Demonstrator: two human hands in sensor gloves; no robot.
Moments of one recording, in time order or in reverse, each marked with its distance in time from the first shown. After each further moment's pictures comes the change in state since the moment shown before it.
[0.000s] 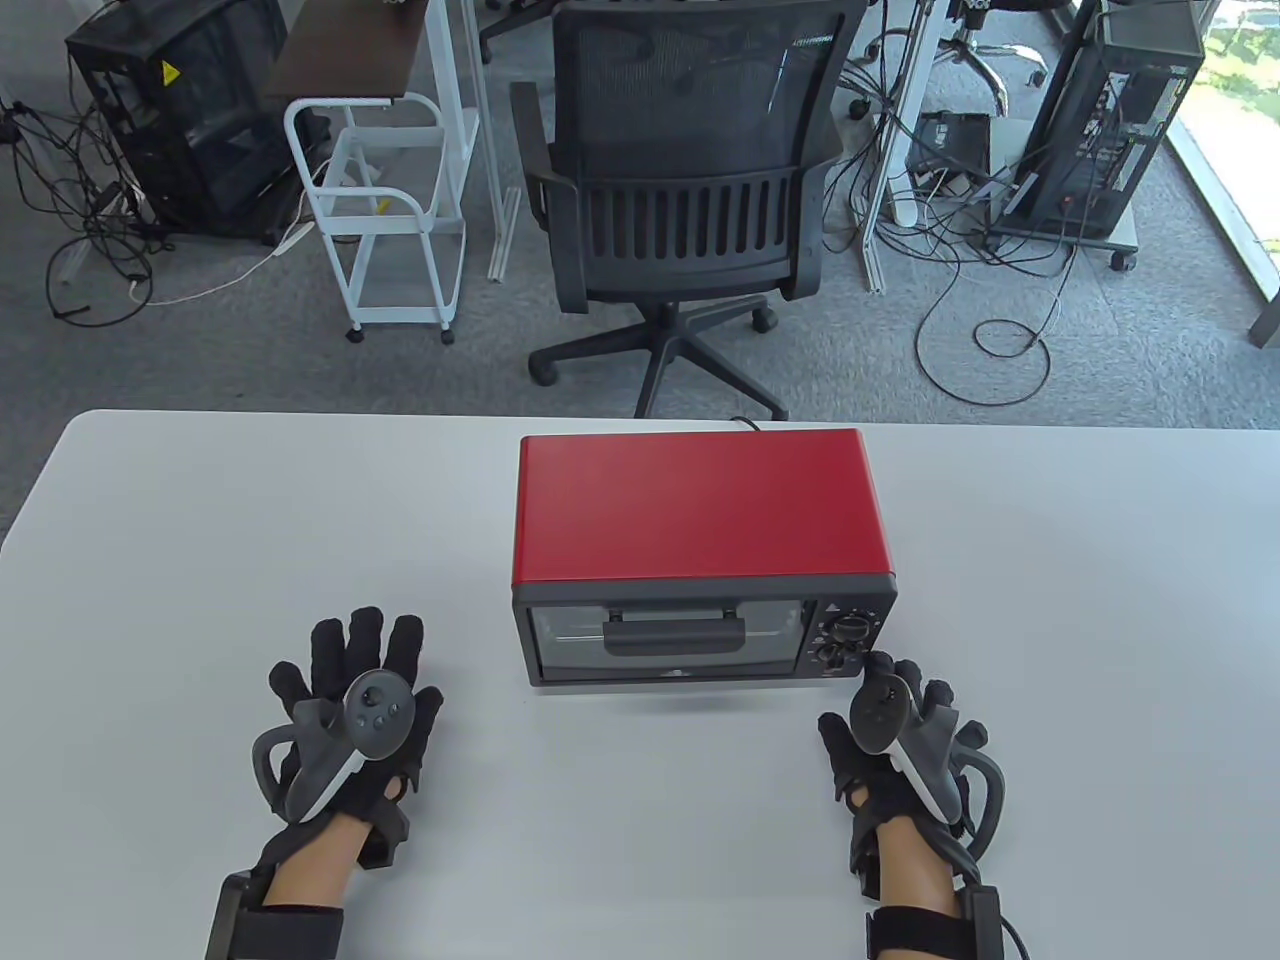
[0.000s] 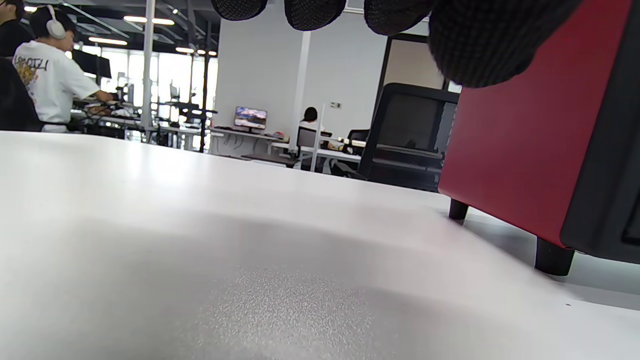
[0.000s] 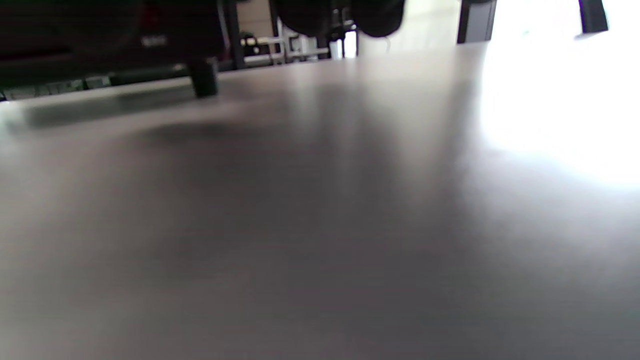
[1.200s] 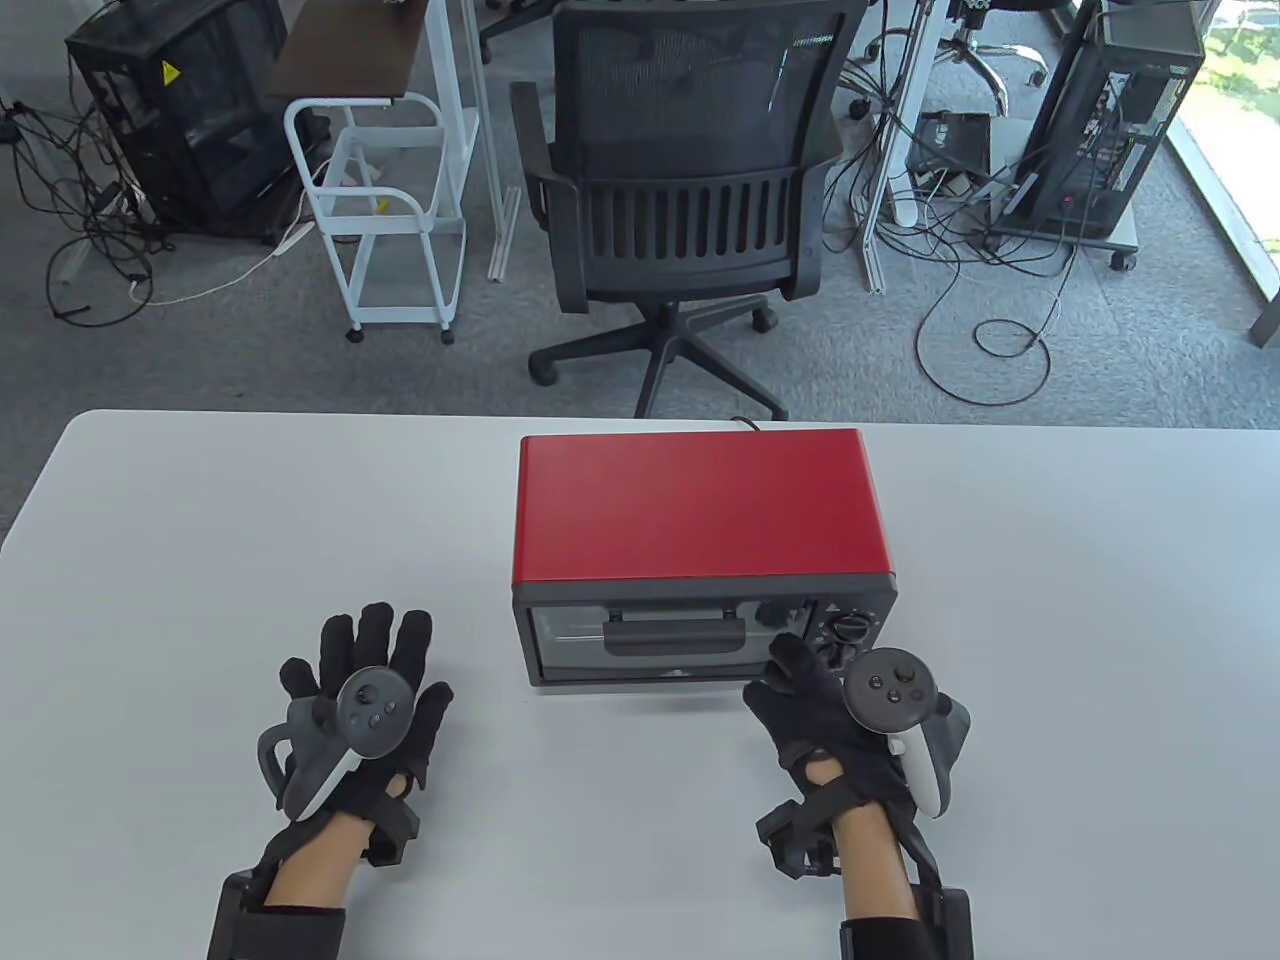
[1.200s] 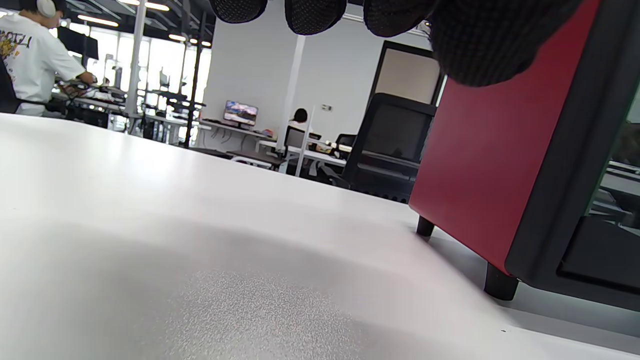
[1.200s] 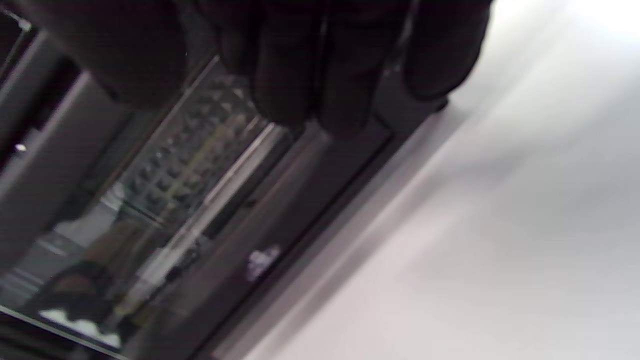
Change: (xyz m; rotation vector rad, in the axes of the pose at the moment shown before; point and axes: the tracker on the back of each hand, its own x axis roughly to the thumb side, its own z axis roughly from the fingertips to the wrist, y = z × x) left_hand 0.001 0.001 0.000 0.000 -0.030 0.083; right_hand 0.054 -0.052 0.034 0.123 -0.166 -0.729
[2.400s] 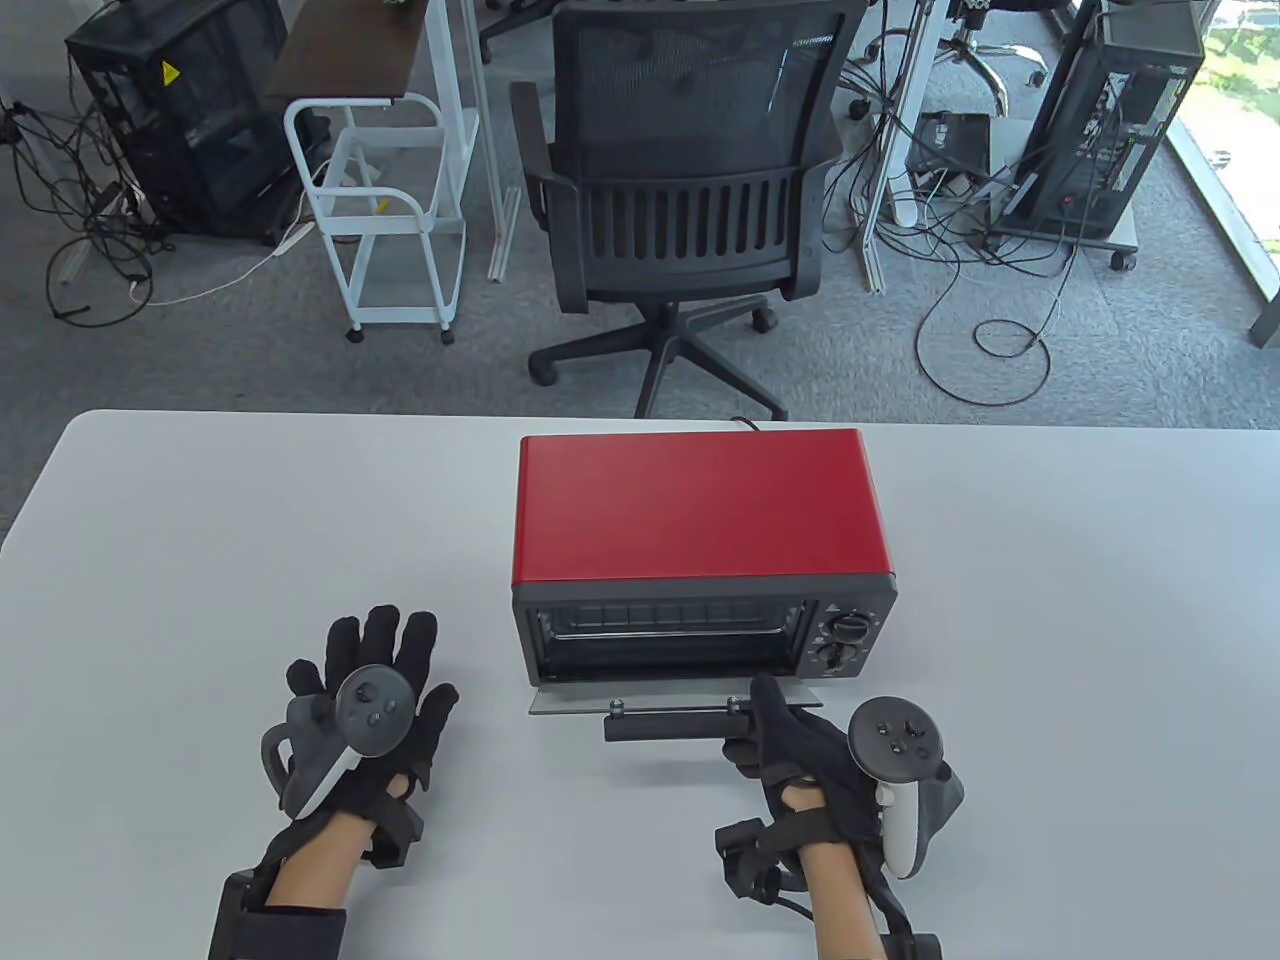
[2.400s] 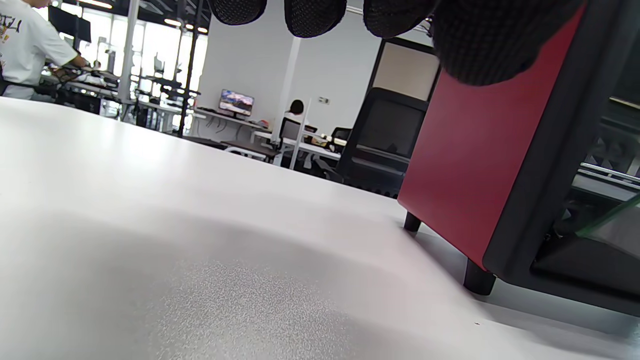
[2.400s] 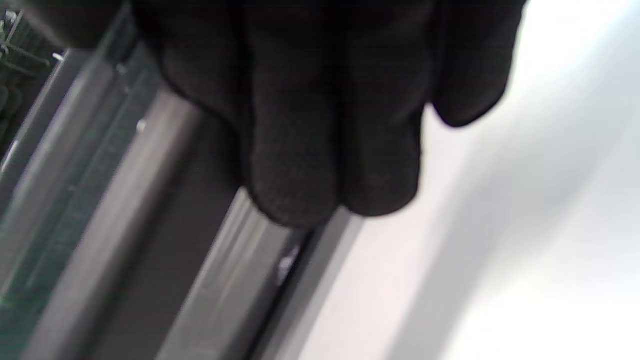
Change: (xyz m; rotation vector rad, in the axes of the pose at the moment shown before) left_hand 0.002 0.001 -0.001 -0.025 -0.014 0.035; right_hand -0.013 0.016 0.037 -0.115 0.168 -0.168
